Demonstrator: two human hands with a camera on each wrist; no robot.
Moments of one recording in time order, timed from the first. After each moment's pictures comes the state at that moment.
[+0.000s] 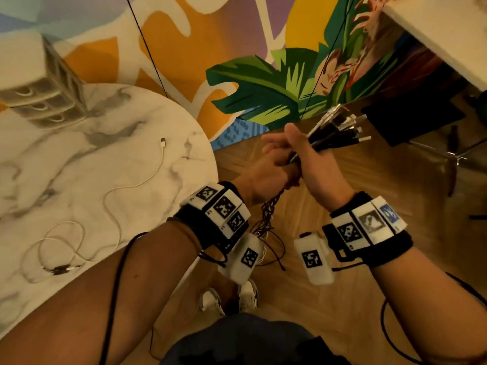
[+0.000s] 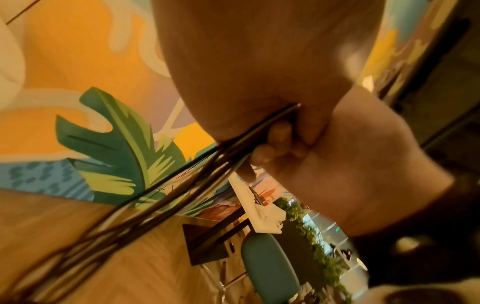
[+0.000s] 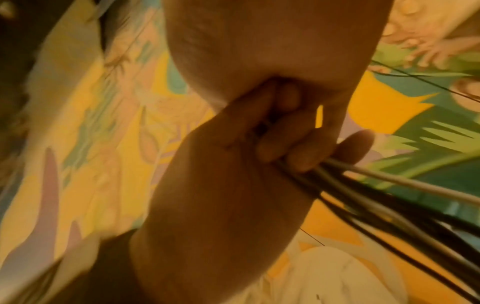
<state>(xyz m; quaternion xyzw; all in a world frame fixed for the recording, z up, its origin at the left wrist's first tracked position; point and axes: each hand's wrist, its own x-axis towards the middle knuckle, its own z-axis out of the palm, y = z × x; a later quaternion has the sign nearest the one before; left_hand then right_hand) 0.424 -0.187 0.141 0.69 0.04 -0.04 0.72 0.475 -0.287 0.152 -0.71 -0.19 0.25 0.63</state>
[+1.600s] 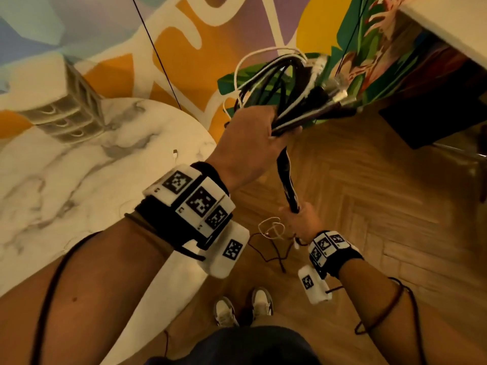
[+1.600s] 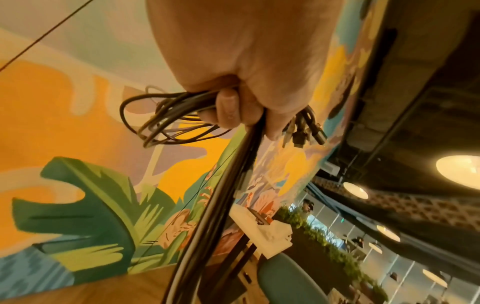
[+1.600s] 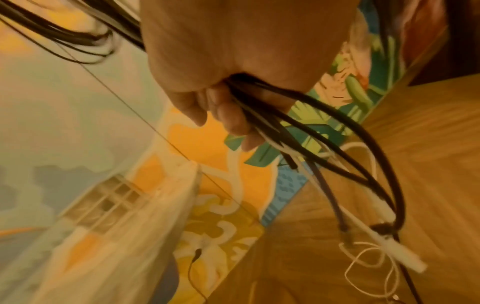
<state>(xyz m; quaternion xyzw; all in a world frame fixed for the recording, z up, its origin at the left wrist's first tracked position) 0.438 -0.141 0.197 0.90 0.07 0.16 0.39 0.479 -0.299 -0.015 -0.81 -0.05 0.34 0.47</state>
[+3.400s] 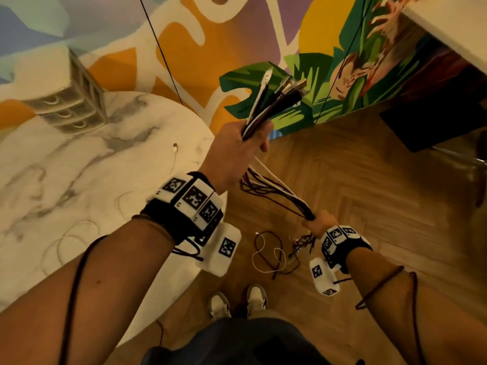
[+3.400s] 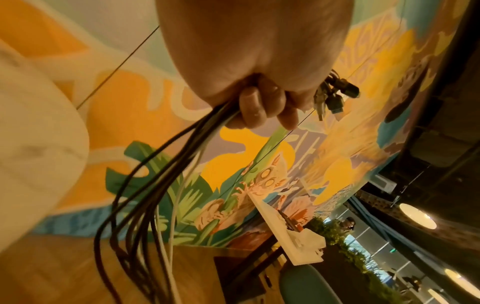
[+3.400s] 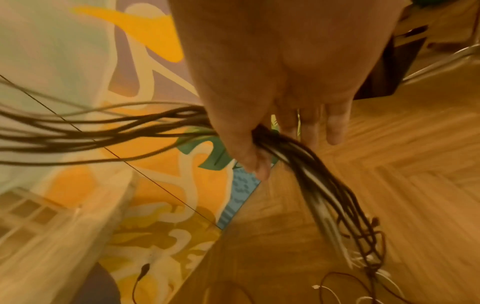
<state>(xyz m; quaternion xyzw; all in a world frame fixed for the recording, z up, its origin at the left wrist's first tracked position) 0.422 -0.138 0.164 0.79 0.16 0.14 0.58 0.514 -0.349 -0.047 -0.91 -0.05 0.39 0.14</state>
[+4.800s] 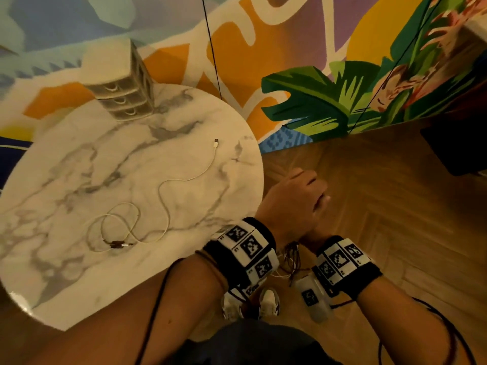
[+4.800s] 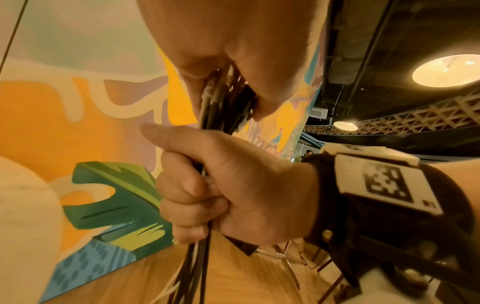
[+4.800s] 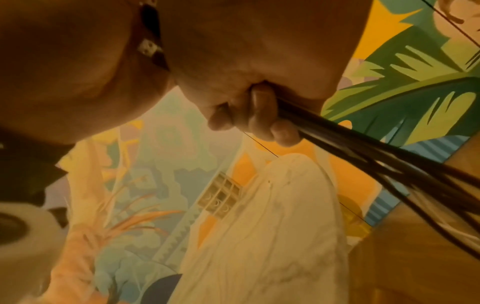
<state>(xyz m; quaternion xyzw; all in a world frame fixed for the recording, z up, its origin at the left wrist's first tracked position) 0.377 -0.165 0.114 0.96 0.02 0.15 0.25 0.431 -0.252 0.031 -0.67 -0.13 0.48 0.55</state>
